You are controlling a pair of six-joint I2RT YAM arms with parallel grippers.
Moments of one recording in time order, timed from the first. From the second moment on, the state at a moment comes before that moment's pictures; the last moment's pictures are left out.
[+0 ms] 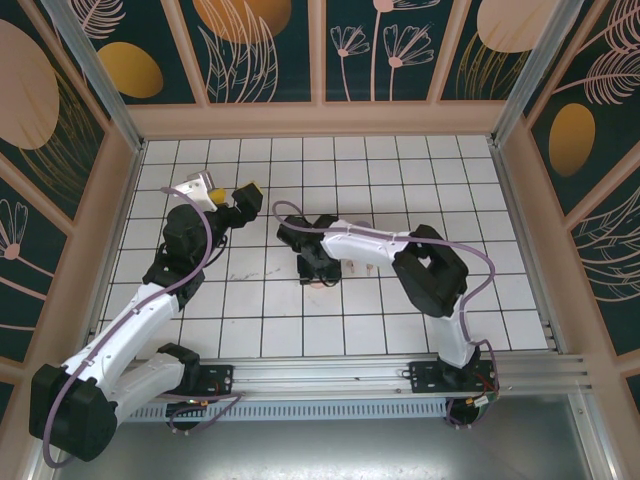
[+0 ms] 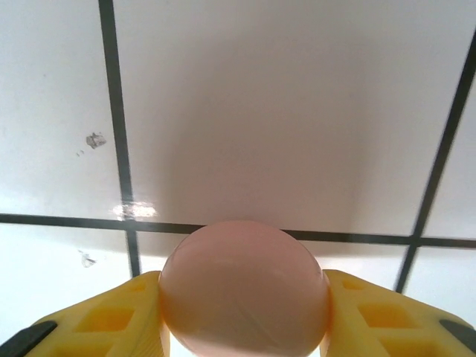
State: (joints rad) left arm -0.39 0.98 0.65 0.22 -0.03 -0.61; right arm 0.96 2.02 1.48 -0.94 0.04 0.81
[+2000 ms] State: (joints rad) left arm -0.39 1.01 0.65 0.23 -0.01 -0.61; right arm 0.96 1.98 1.39 -0.93 0.06 1.14
